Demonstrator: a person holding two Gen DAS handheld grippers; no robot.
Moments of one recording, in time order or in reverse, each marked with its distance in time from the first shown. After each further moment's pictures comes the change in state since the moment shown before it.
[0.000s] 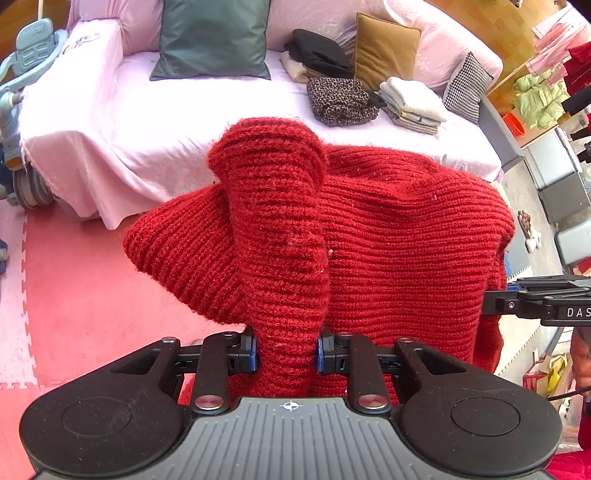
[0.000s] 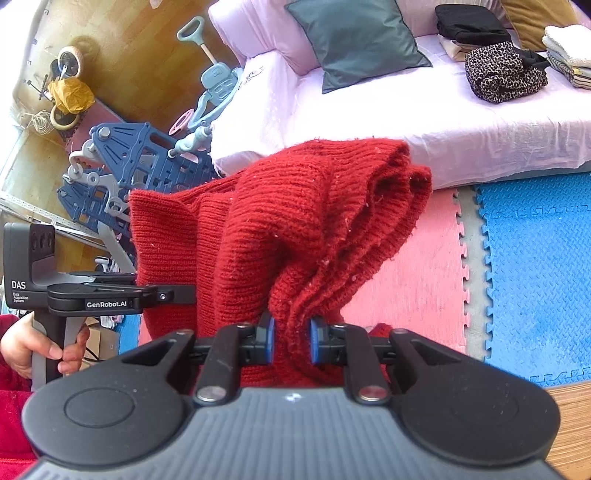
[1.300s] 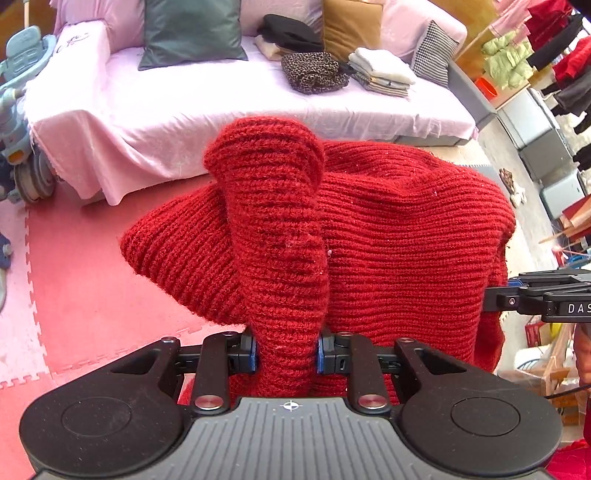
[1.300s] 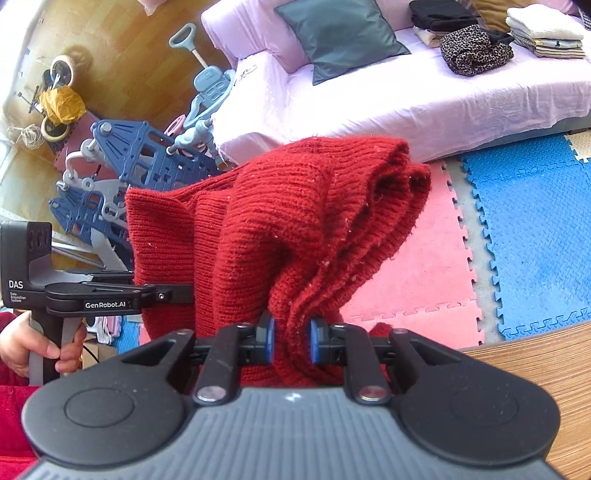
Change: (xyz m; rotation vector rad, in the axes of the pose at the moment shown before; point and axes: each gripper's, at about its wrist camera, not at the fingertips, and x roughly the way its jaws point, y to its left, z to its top) left arm -0.063 0.002 -0.141 0.100 0.037 -0.027; right arm -0.025 0.070 -0.163 0.067 -0.053 -0.046
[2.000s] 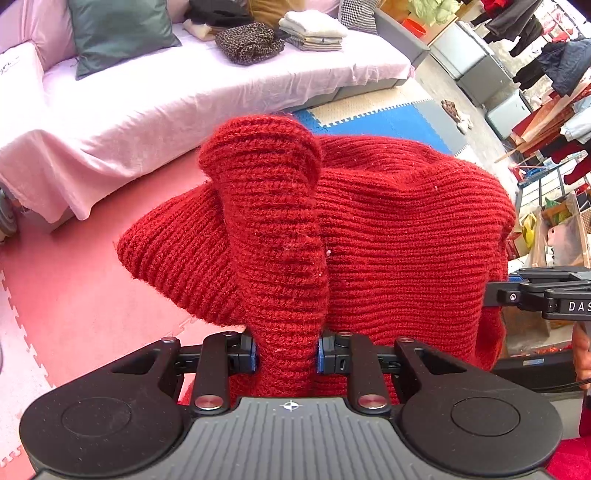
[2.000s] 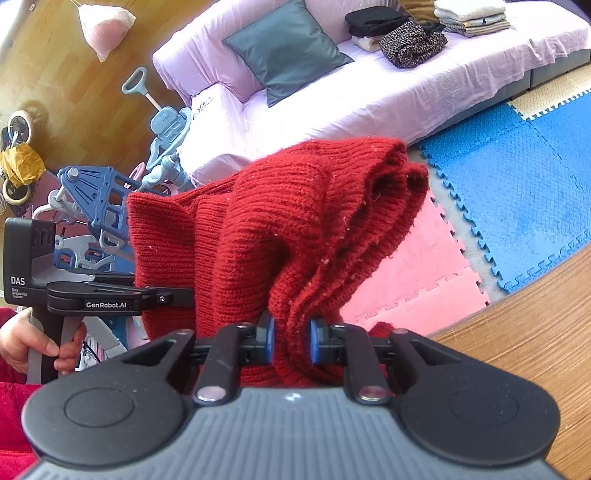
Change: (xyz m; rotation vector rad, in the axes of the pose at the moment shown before) left arm -0.018 0.091 -0.005 0.274 0.108 -0.148; right arm 0.032 0.080 -0.070 0.213 -0.180 -0.125
